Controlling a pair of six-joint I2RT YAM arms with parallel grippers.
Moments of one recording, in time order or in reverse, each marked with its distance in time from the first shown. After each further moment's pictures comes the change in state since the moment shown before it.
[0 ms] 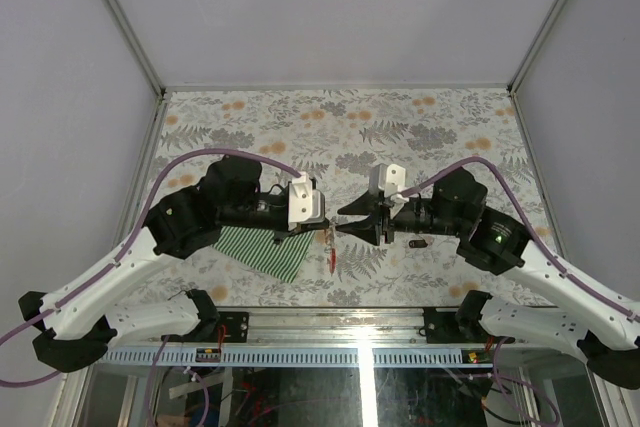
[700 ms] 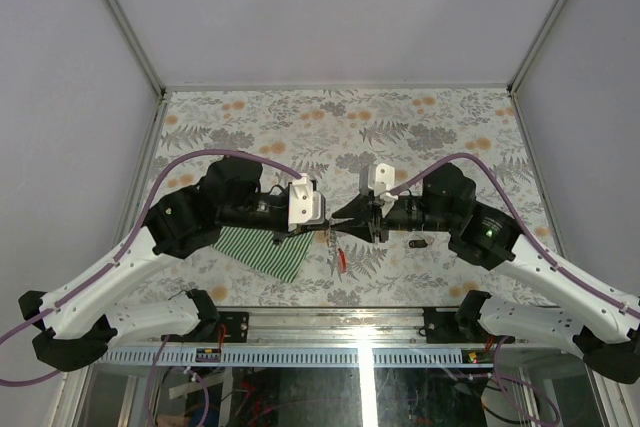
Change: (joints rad) left arm -0.007 0.005 0.013 -0.024 0.000 0.010; right arm 0.000 0.056 0.017 -0.005 -0.031 -0.017
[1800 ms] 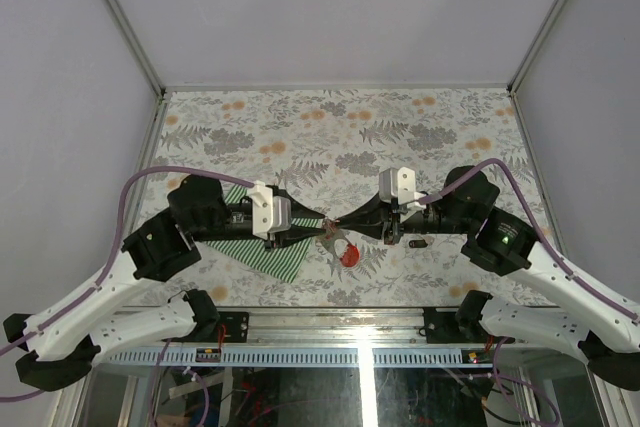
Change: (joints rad) left arm -0.002 -0.200 -0.203 0.320 0.023 -0.134; right arm 0.000 -0.061 0.011 0.056 -0.084 -0.011
